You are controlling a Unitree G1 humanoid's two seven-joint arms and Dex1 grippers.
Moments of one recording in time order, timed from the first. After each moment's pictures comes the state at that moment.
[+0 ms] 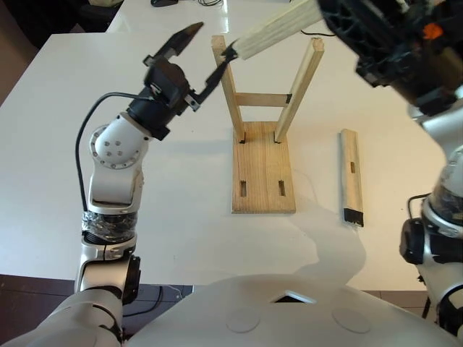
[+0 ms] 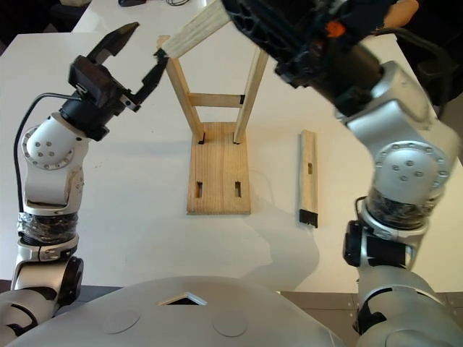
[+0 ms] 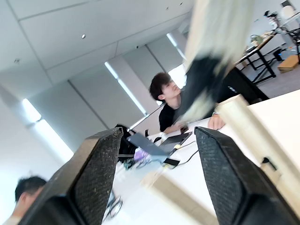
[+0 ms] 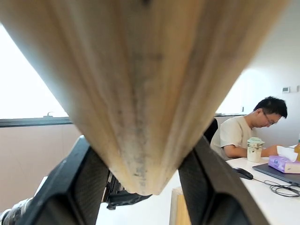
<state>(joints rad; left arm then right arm) -0.28 0.44 0.04 -0.24 -0.13 -0.12 -0.54 -0.50 -0.59 -0.26 -0.53 1.21 0.70 0.50</state>
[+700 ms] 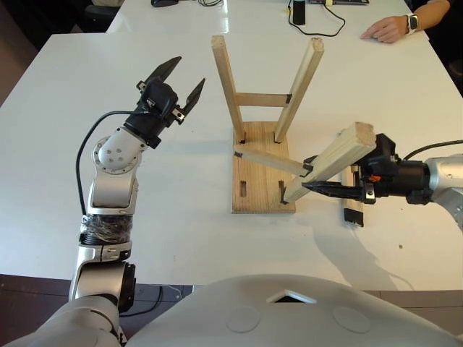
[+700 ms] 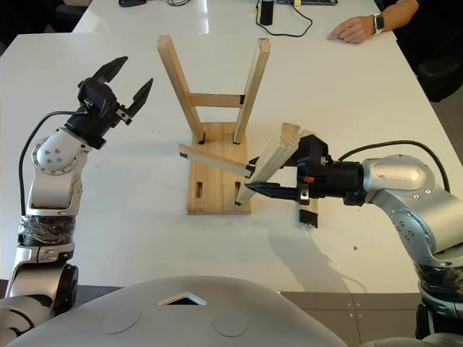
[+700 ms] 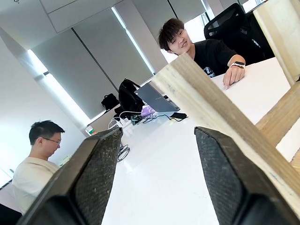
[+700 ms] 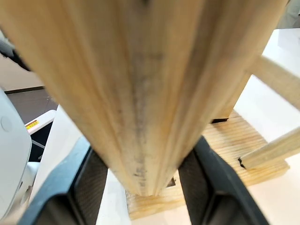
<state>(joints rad) -0.22 0.45 0.04 -0.06 -0.06 -0.19 -0.50 0.03 -0.90 -0.07 -0.58 0.73 0.54 1.07</state>
